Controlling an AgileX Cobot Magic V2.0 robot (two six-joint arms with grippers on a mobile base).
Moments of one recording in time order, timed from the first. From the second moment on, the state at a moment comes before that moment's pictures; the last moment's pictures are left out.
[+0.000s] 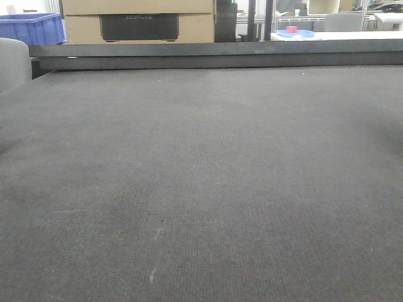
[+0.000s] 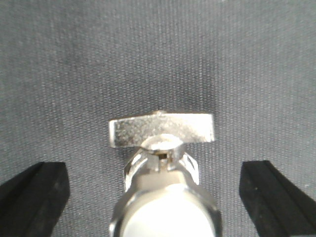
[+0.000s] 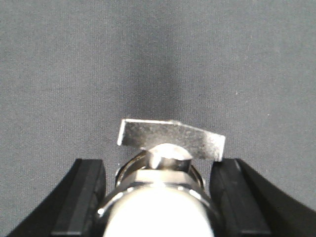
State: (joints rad) left arm 0.16 1.87 -1.46 -0.06 1.05 0.21; right arm -0.02 1.34 -1.30 0.07 1.08 -0.05
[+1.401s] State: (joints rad) left arm -0.08 1.54 -1.84 0.01 1.23 0.00; right arm 0.18 1.34 -1.61 0.09 1.17 -0.04
